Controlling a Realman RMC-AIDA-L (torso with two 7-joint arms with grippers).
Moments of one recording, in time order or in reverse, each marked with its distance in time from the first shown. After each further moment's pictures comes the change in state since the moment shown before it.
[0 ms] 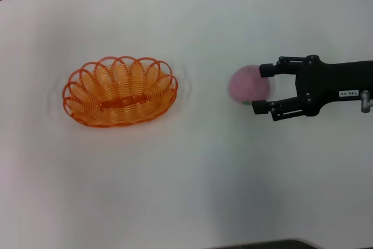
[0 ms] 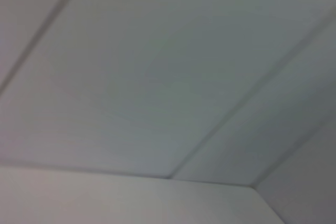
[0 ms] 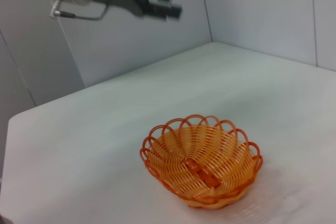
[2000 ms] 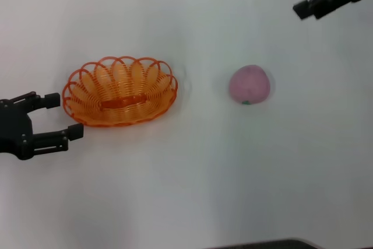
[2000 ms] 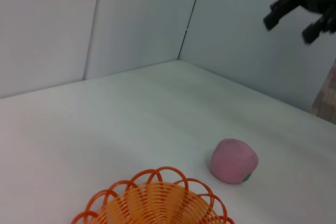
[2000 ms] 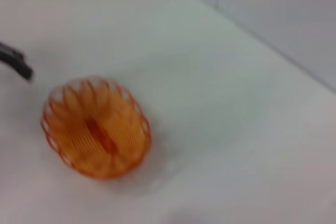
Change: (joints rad) left arm 0.210 -0.095 0.155 -0.032 0.090 0.094 0.642; right arm 0.260 -0.041 -0.126 -0.837 -0.350 -0.293 0.838
